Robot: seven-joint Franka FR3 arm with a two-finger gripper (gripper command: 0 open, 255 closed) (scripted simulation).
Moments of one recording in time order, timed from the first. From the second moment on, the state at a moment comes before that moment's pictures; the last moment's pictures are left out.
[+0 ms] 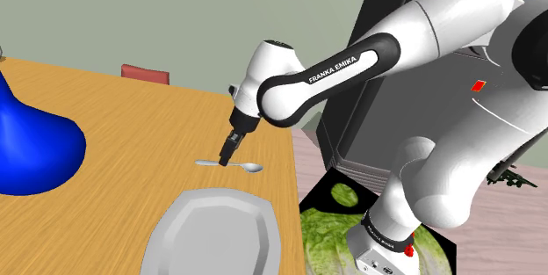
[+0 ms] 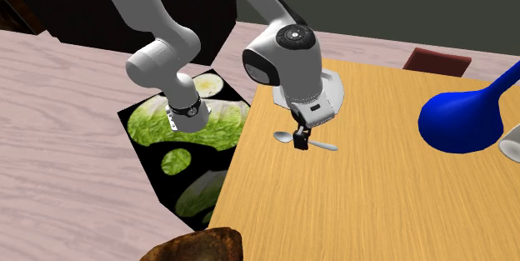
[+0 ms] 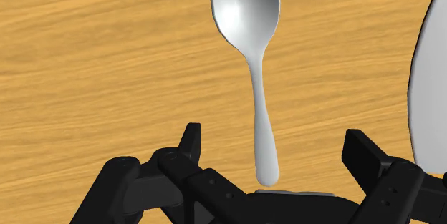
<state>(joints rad) 0.33 -0.19 0.09 -2.53 0.26 2.55 -0.24</state>
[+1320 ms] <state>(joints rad) 0.34 -0.11 0.09 -2.53 0.28 2.63 -0.25</state>
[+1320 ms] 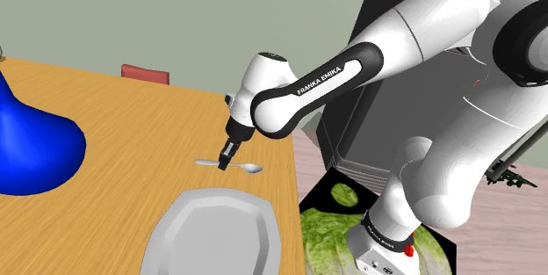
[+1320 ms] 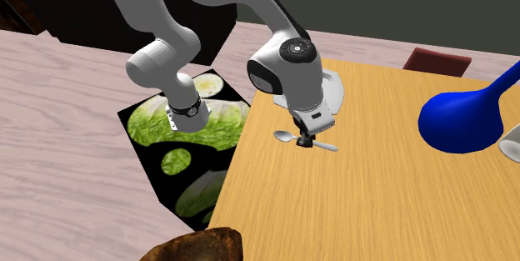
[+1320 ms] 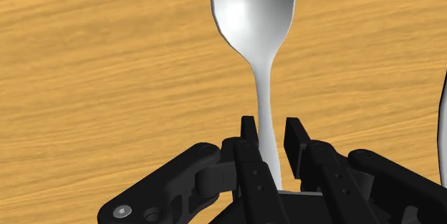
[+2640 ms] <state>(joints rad) 0.32 -0.26 0.09 -2.43 0.22 2.38 -0.19</state>
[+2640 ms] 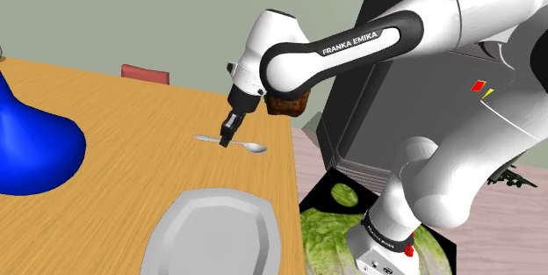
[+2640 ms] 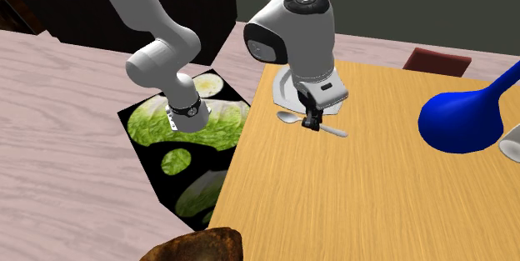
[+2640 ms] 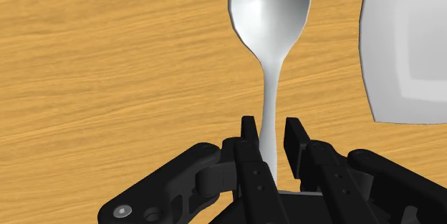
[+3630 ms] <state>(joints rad) 0.31 -0.34 0.09 -2.30 0.20 2.17 -0.15</state>
